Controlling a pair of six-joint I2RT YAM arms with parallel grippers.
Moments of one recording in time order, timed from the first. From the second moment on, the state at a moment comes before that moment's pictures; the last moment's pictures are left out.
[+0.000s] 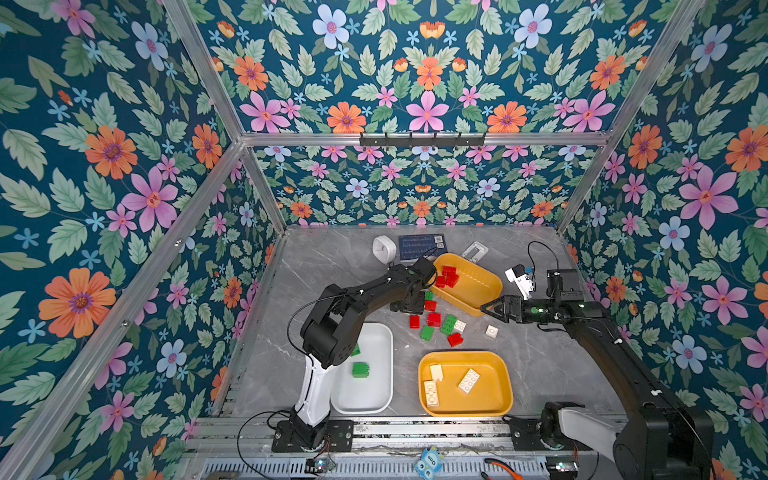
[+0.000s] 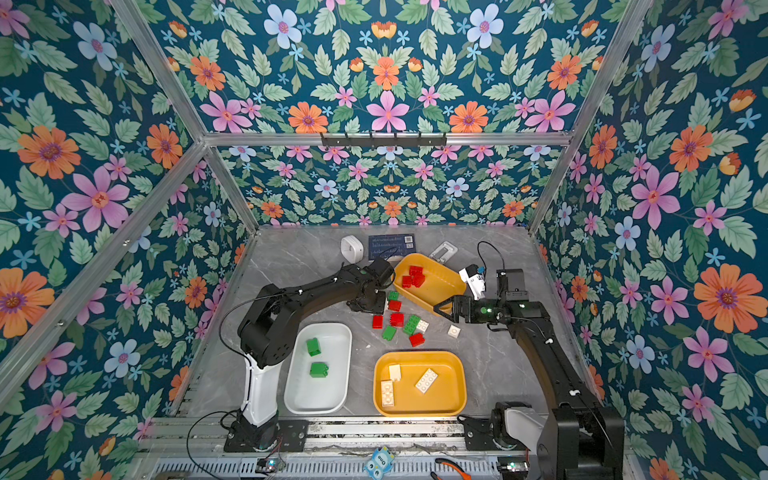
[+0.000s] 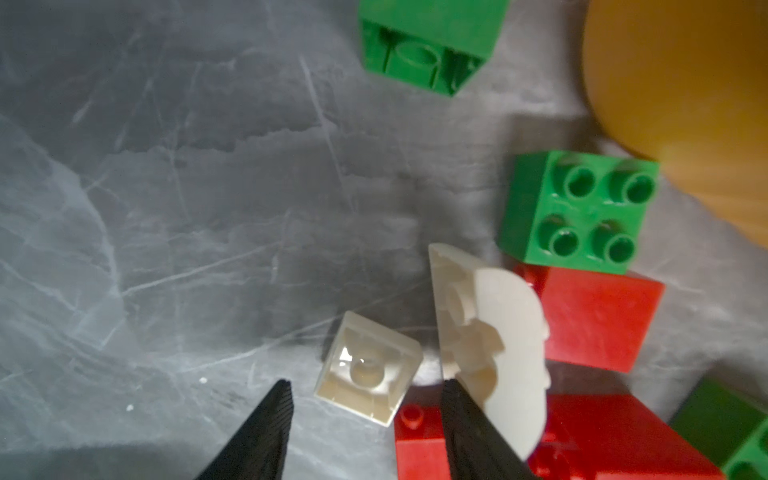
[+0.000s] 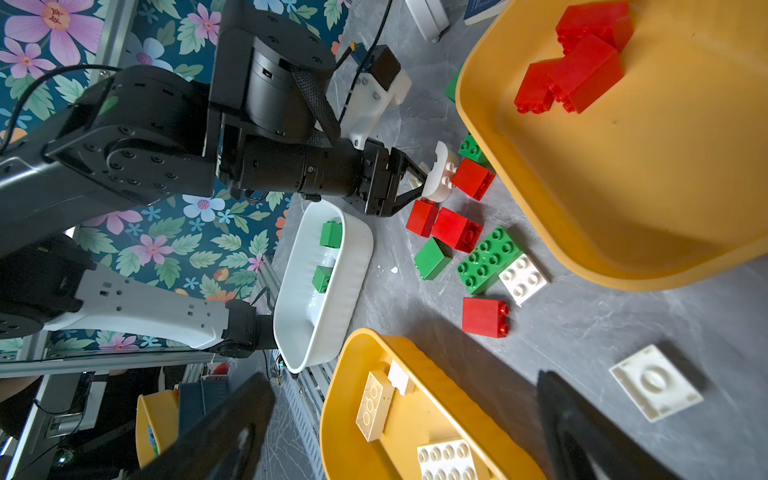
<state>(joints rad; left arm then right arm) -0.73 2.05 1.52 -0.81 -0.15 -0.52 0.02 1.14 0.84 -0.62 -0.93 0.13</state>
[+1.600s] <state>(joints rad) -1.07 1.65 1.29 -0.76 0.07 -0.68 0.02 1.16 0.86 -0.65 -0.90 0.13</state>
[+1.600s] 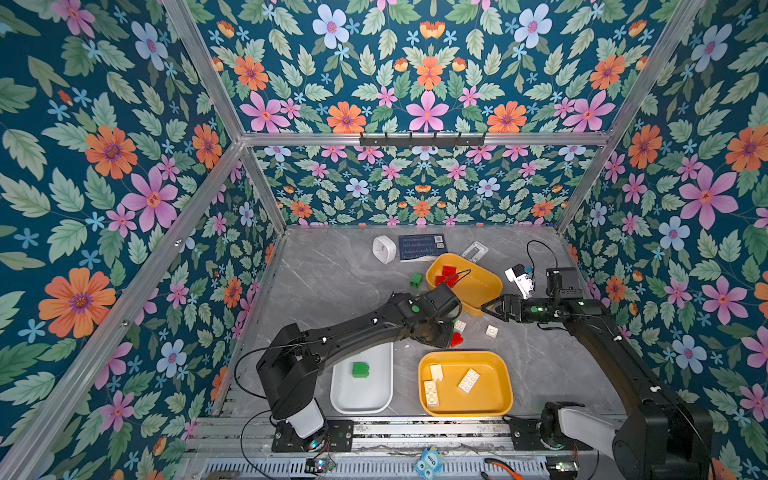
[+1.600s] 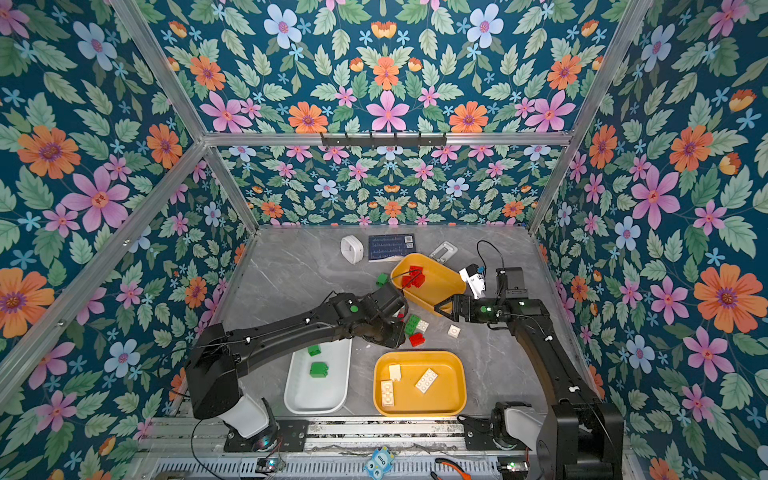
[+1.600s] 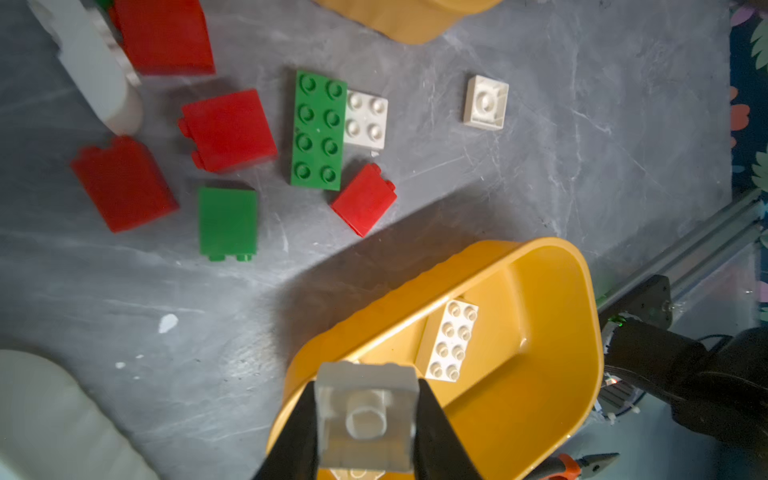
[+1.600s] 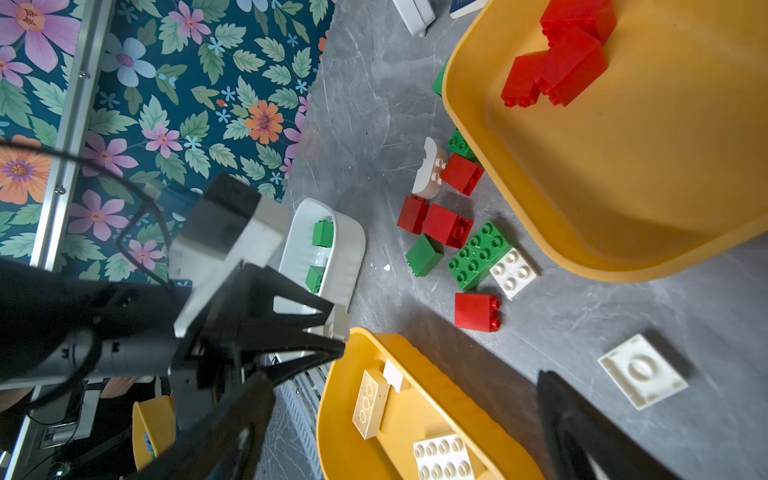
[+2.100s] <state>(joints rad) -1.17 1.67 1.21 -0.65 0.09 -0.75 0.02 1.15 0.84 -0.65 -0.90 0.12</state>
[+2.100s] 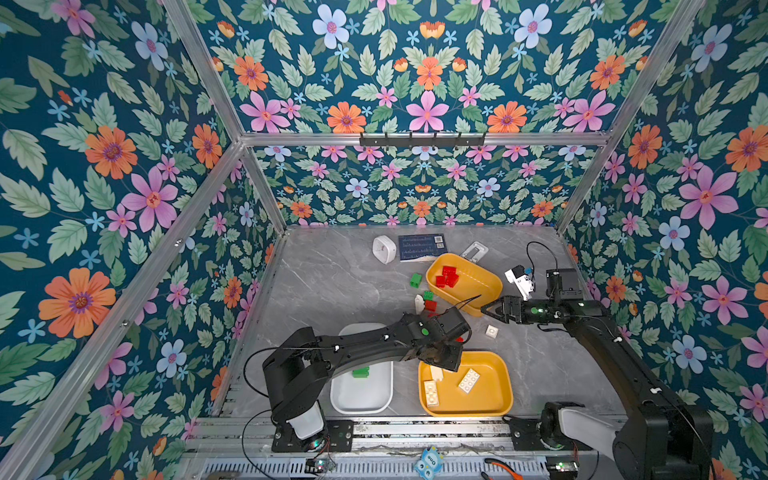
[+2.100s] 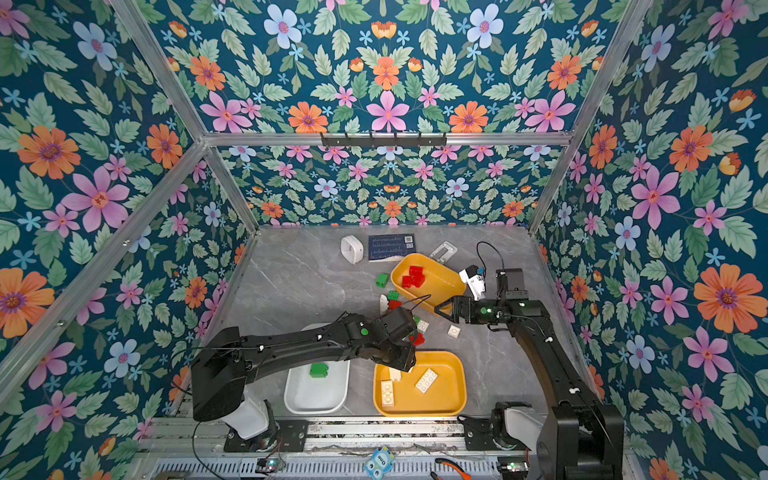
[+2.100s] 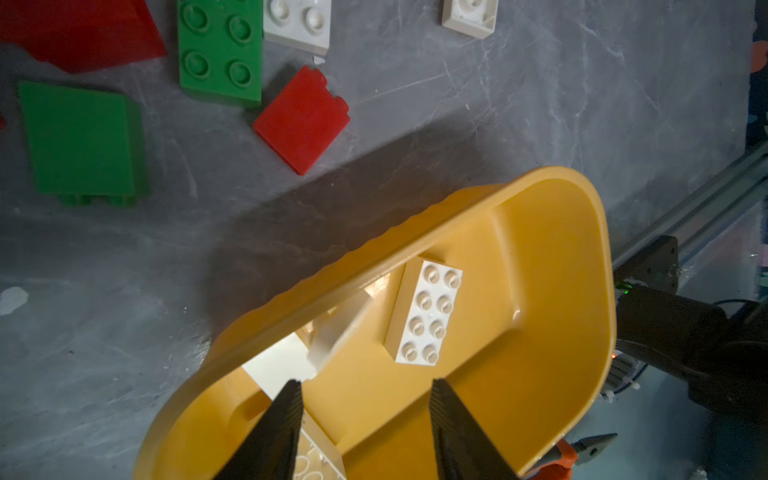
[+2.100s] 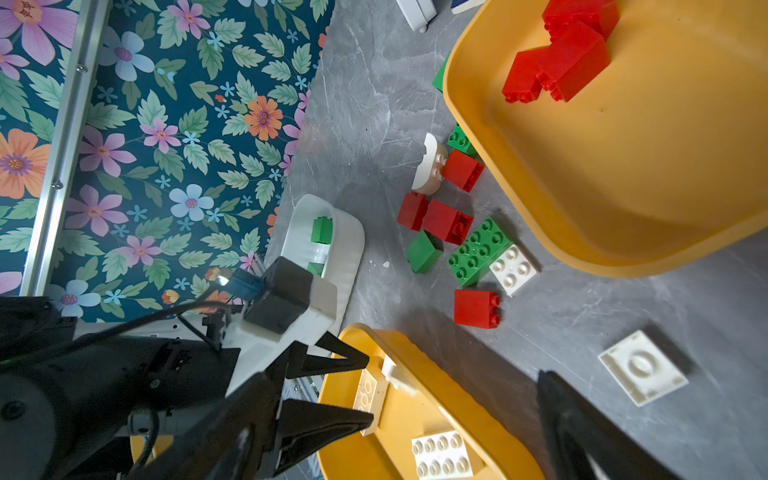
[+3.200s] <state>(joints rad) -0.77 2.01 1.56 -0.76 -0.10 -0.59 0.02 1.15 0.84 -0.63 -0.89 0.14</state>
